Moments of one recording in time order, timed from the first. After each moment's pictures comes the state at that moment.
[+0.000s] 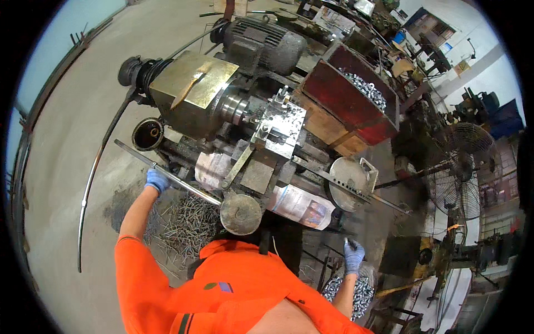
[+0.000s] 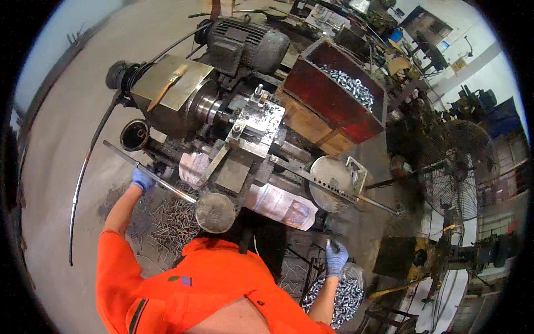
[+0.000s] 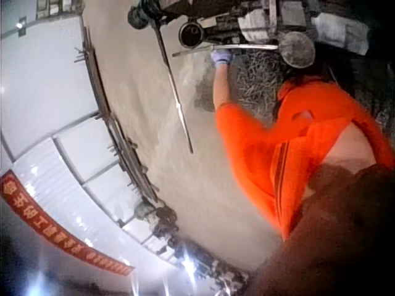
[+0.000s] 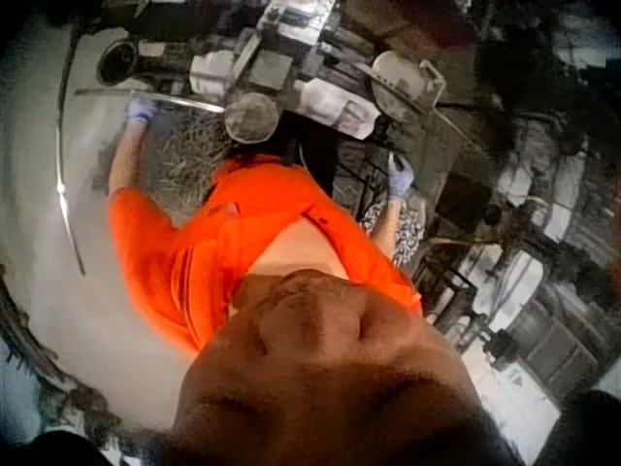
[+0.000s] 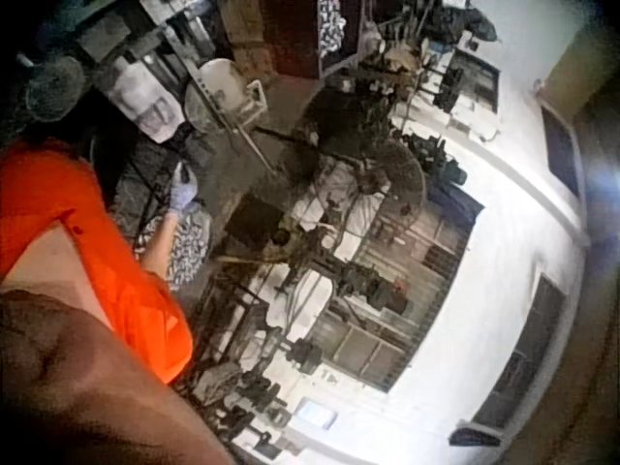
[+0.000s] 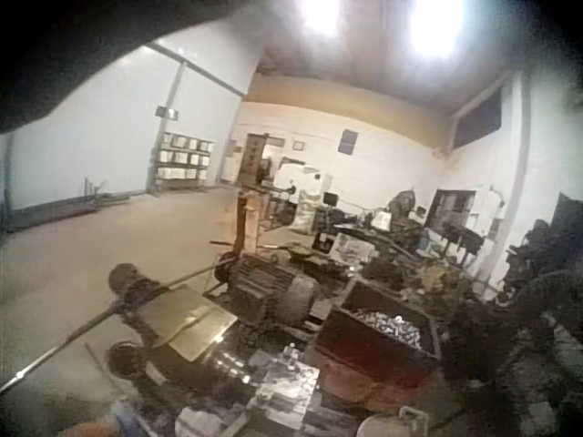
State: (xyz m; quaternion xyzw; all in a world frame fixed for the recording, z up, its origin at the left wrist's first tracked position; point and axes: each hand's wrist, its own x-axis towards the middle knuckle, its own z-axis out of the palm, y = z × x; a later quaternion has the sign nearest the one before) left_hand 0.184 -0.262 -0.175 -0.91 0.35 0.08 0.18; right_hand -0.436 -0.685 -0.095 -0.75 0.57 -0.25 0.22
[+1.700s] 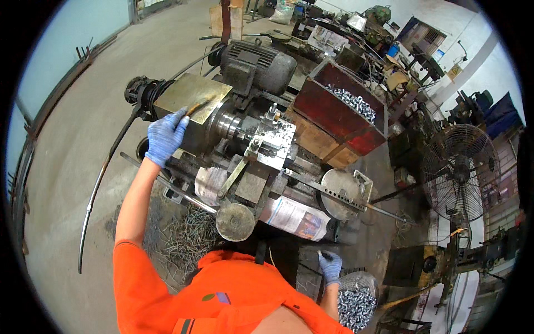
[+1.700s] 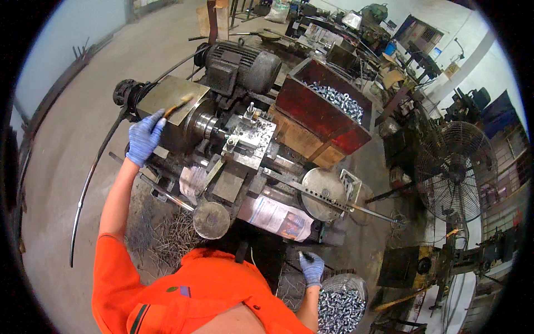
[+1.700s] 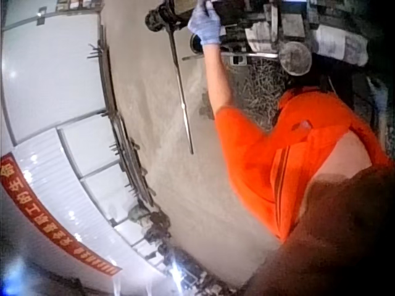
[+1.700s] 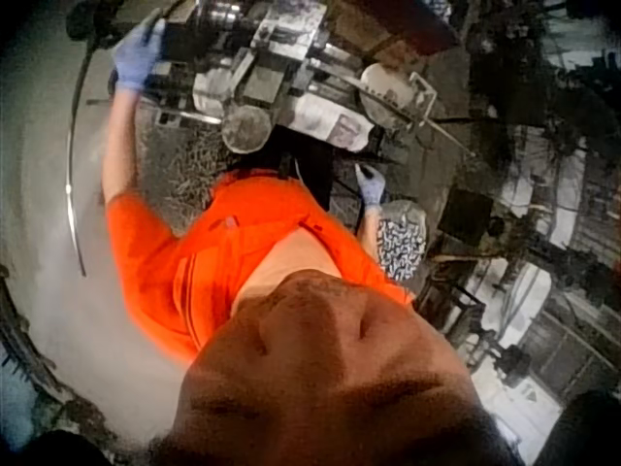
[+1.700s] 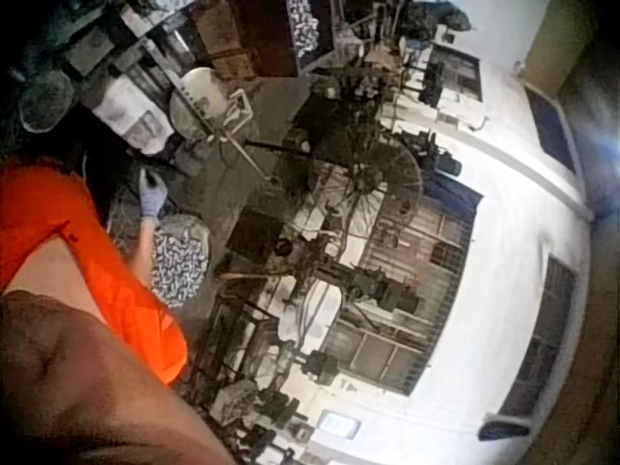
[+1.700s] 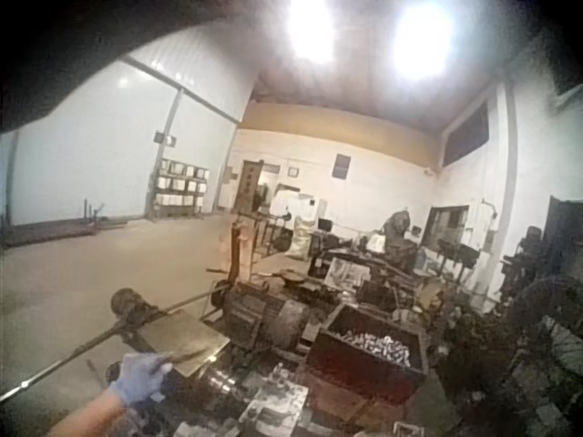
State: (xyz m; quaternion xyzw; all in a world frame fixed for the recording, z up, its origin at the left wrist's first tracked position) left_hand 0.159 -0.375 0.099 -0.82 0.39 -0.29 -0.31; right_hand -0.388 -0.623 -0.096 -0.78 0.52 -0.19 0.30
